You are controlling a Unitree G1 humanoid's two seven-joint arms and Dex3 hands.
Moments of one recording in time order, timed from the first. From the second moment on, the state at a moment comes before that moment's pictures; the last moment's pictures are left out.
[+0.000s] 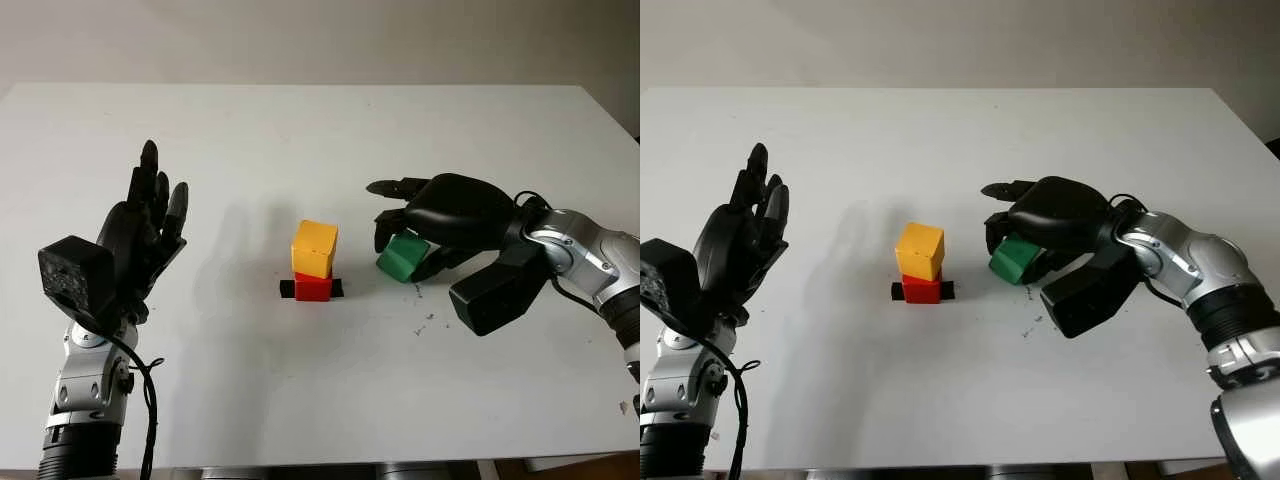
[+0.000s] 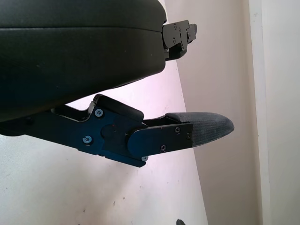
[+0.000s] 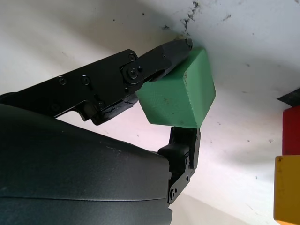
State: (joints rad) left arm -0.24 0.29 0.20 0.13 -0.15 0.00 -0.18; right arm -0.77 -0.77 0.44 0.63 -0.83 -0.73 0.12
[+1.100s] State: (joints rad) left arm -0.24 0.26 0.19 0.13 -0.12 -0.02 -0.15; right arm -0.80 -0.65 0.09 0.23 -0.13 -0.20 0.48
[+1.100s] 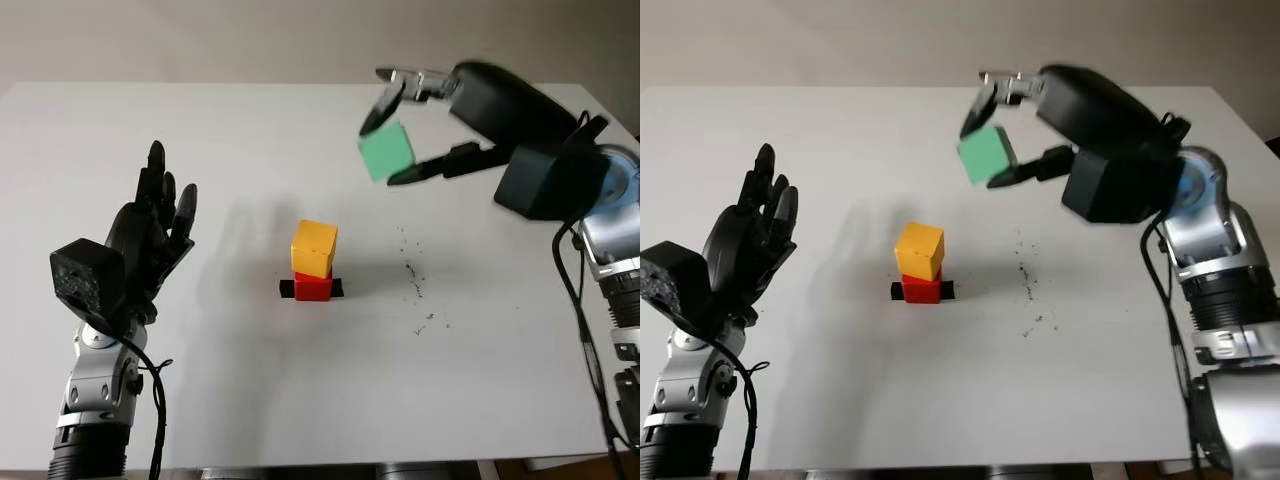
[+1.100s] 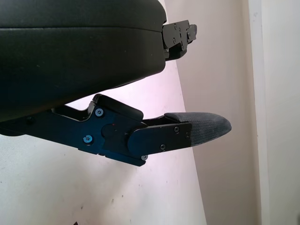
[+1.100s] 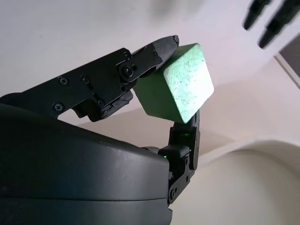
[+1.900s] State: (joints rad) left arm -0.24 0.25 0.19 0.13 -0.11 -0.03 -0.13; right arm -0.64 -0.28 0.03 -0.34 0.17 0.93 0.24
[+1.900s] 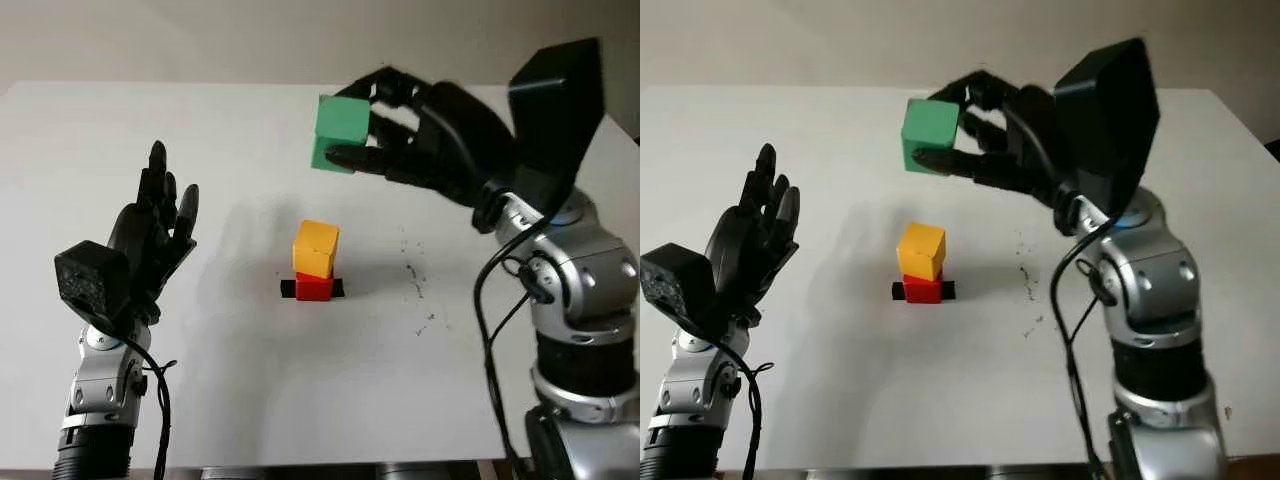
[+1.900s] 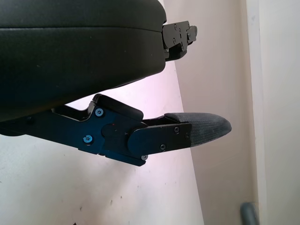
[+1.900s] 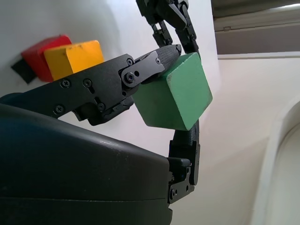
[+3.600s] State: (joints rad) left arm -0.23 0.25 0.17 0.11 -0.06 -0.01 -0.13; right arm -0.45 -0.23 0.12 -0.29 0.06 0.85 0.26
